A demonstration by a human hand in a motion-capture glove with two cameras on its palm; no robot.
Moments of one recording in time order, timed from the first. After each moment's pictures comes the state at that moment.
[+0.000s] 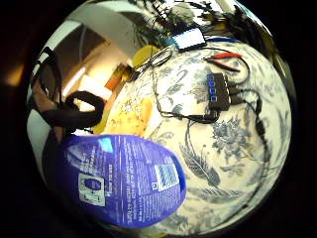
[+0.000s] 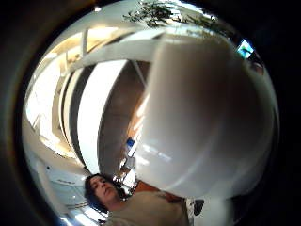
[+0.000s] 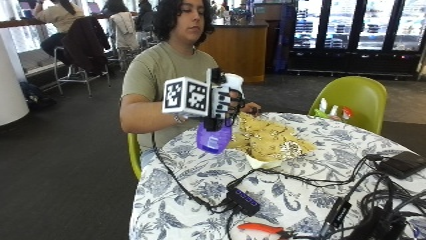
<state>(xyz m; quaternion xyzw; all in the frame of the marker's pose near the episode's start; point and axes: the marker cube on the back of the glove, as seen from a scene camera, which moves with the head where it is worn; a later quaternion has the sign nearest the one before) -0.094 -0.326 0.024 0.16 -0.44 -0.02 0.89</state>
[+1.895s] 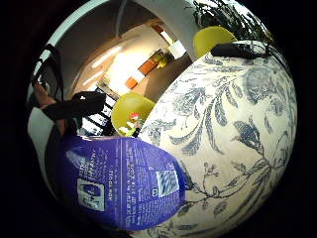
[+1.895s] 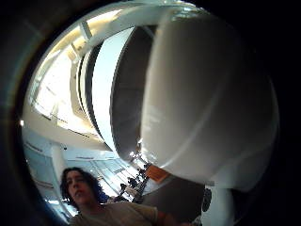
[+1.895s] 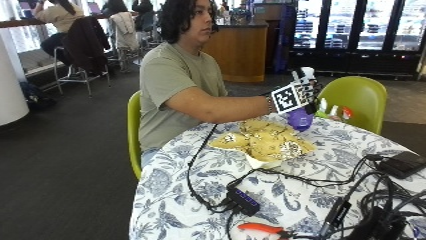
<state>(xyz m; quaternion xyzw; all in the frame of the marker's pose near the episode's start) -0.454 -0.470 0.144 0.17 -0.55 -0.19 0.80</state>
